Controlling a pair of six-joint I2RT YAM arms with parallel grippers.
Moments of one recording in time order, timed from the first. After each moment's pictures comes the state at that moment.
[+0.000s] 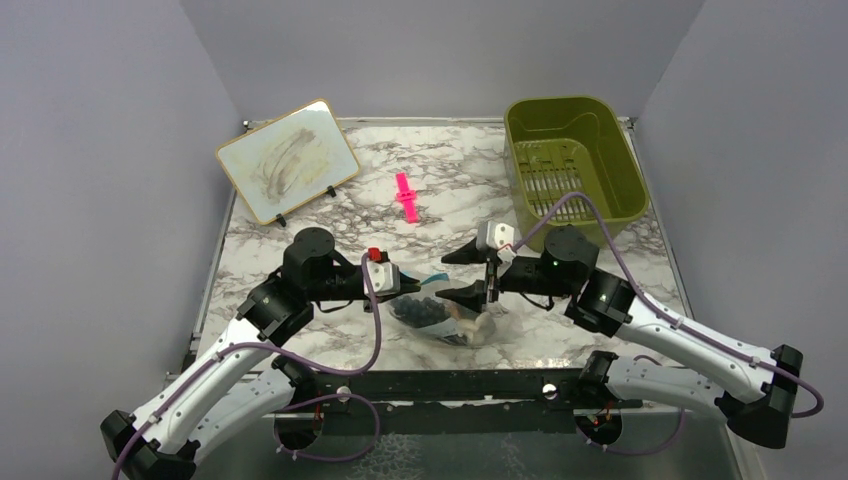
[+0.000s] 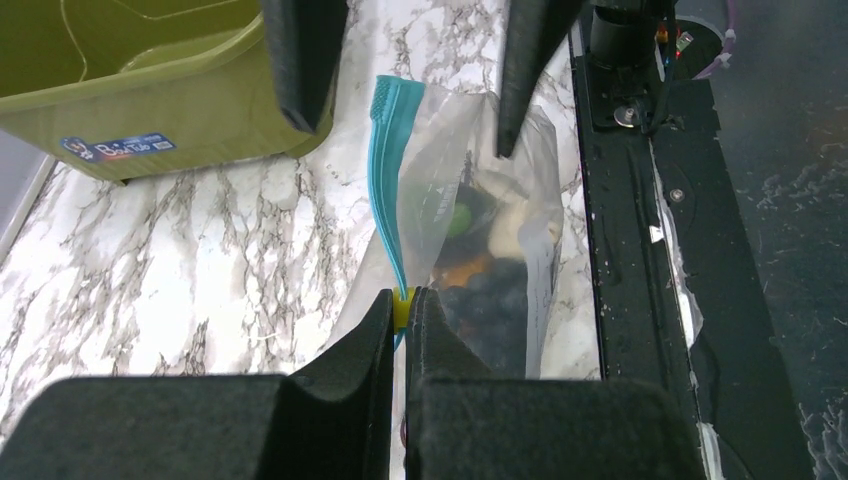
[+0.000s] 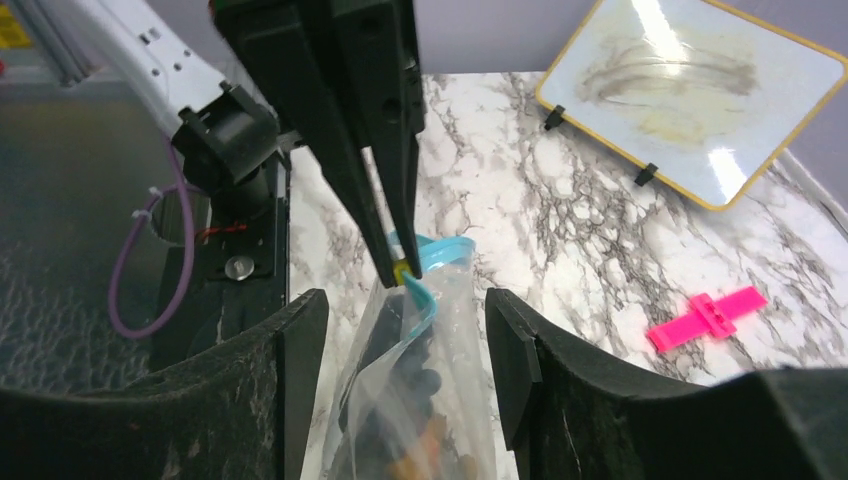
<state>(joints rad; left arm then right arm) -0.67 0.73 0.72 -0.29 0.76 0.43 0.96 0.92 0.80 0.02 -0.46 -0.16</state>
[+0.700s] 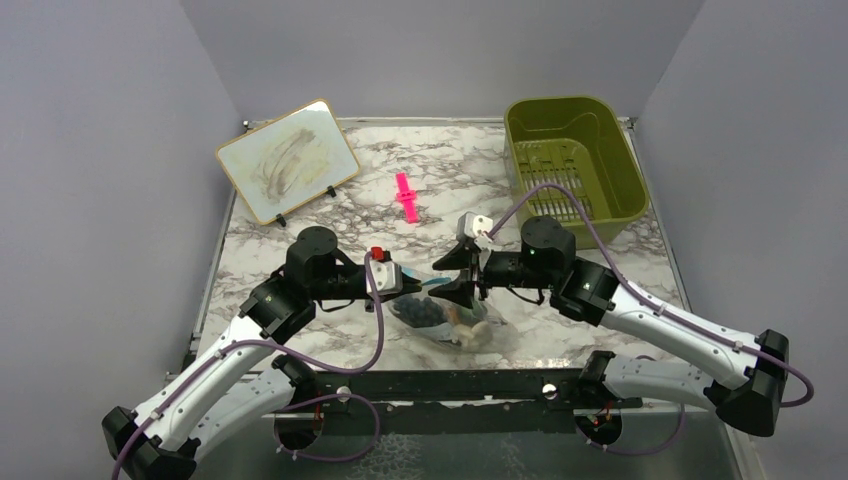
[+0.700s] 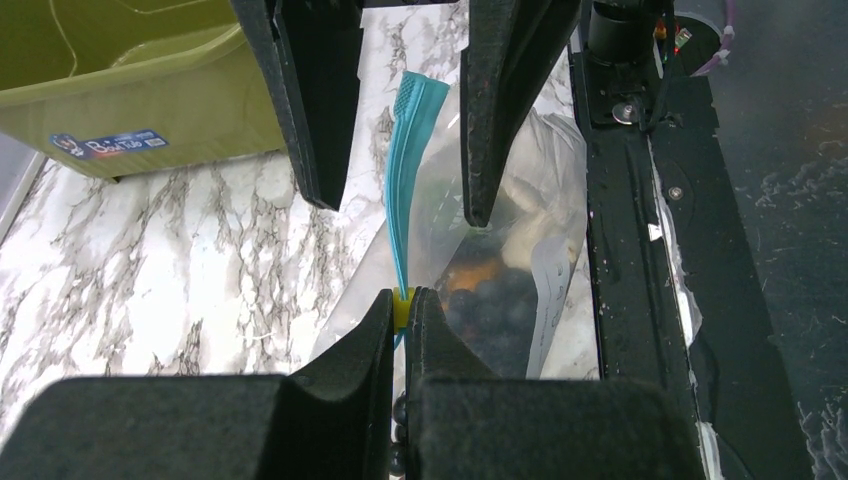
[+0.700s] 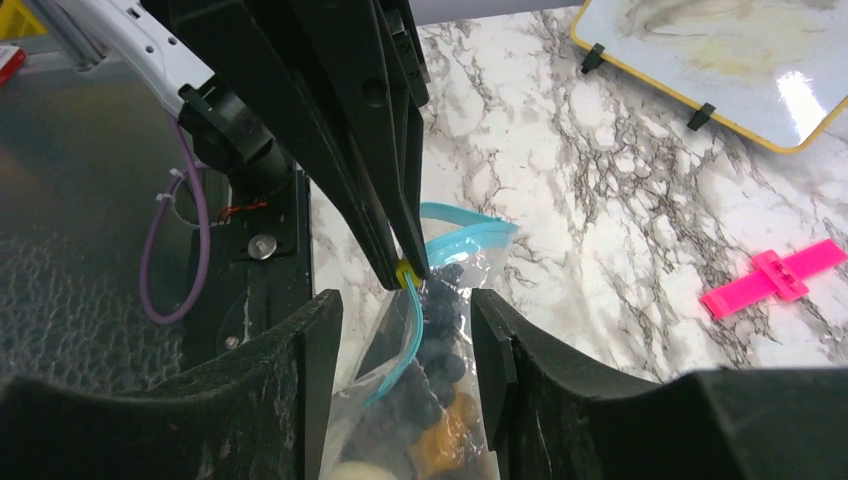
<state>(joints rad) -0.67 0.74 0.72 -0.29 0.76 0.43 0.96 1.01 0.87 -0.06 -0.45 -0.09</state>
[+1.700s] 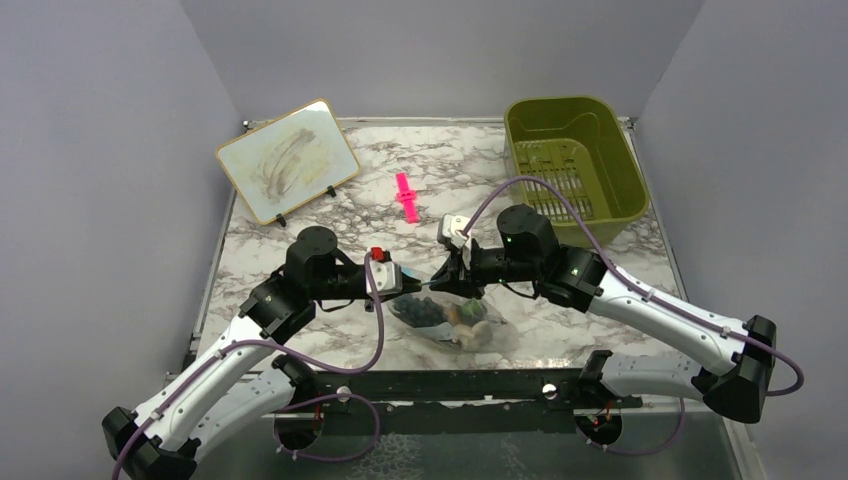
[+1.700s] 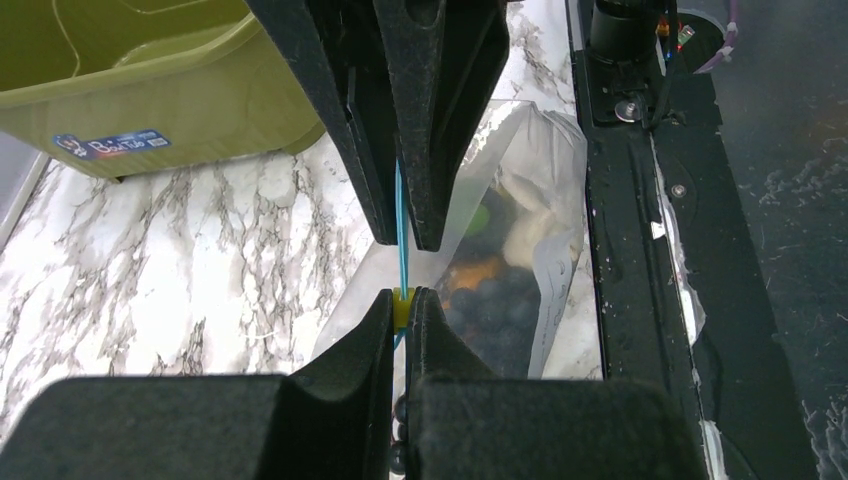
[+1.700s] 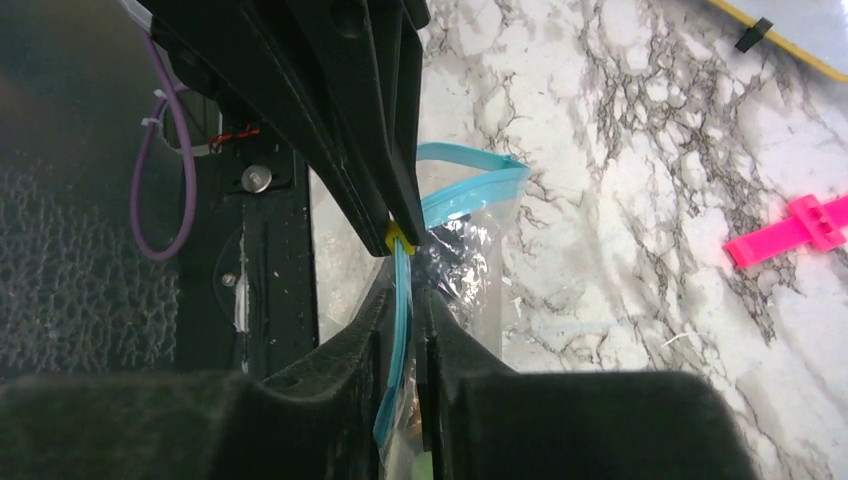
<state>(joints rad) -0.67 0.75 0.72 -0.29 0.76 0.44 0.96 1.13 1.01 -0.28 -0.46 -0.18</state>
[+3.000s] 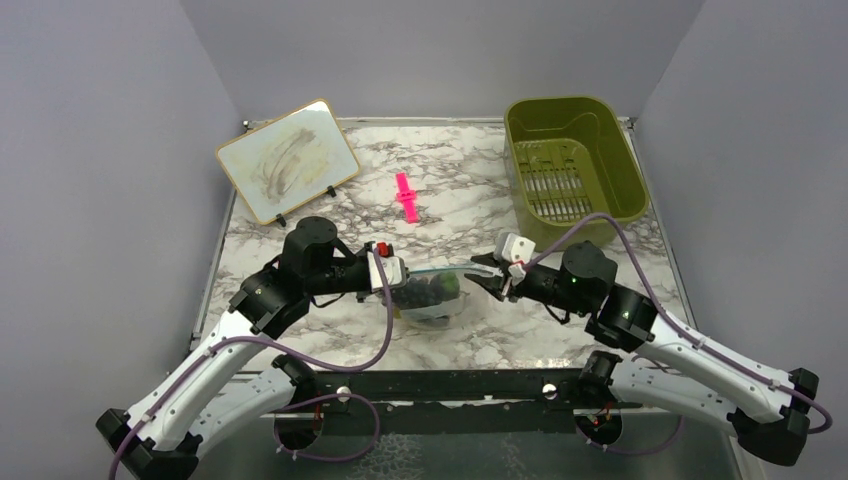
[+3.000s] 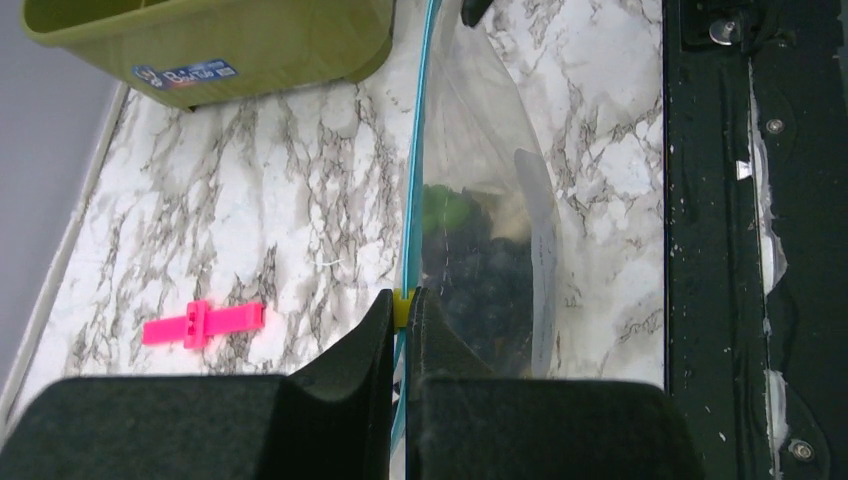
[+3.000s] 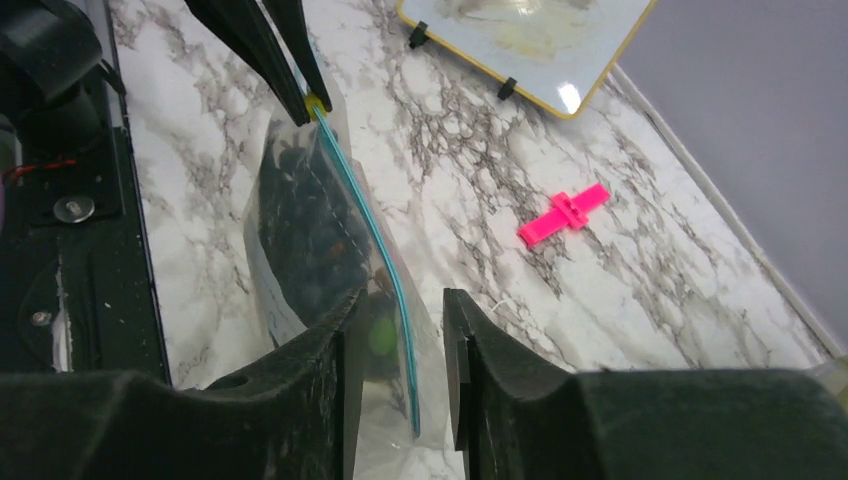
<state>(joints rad) -0.68 0.77 0.86 -0.51 0.60 0.59 0.97 0.73 0.69 -0.08 -0.13 -0.29</state>
